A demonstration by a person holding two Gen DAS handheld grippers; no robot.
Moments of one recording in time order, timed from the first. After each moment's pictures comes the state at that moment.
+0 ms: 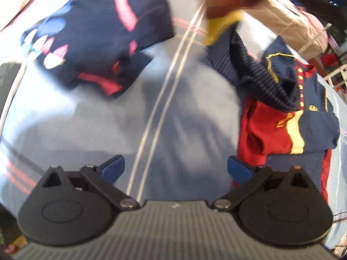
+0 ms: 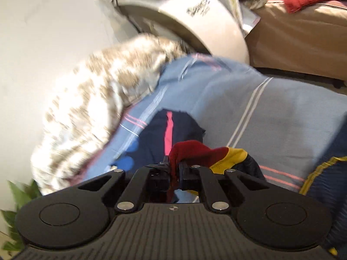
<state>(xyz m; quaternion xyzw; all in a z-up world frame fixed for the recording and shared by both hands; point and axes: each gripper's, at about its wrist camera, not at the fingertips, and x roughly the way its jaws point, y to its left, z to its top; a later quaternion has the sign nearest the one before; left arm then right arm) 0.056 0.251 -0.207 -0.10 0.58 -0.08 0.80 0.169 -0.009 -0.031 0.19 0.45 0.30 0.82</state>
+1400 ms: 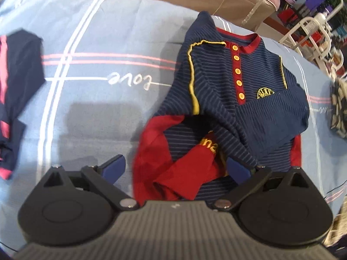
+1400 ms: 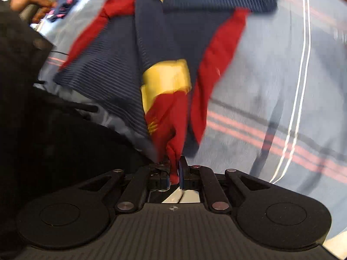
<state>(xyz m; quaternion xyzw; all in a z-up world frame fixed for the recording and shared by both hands) 0.124 0.098 -0.201 -0.04 0.60 -0.21 0.77 -0.169 -0.209 -0.102 0.03 0.69 0.13 0.72</state>
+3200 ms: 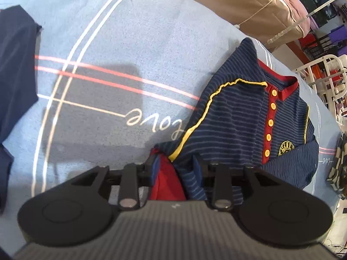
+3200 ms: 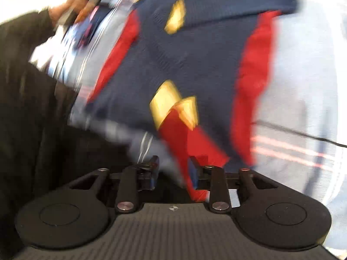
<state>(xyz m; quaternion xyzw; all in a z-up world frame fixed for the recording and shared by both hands) 0.224 0.111 -0.235 -0.12 0.63 -0.17 0.75 -0.164 -0.231 -0.105 0.18 0.62 0.15 0.75</state>
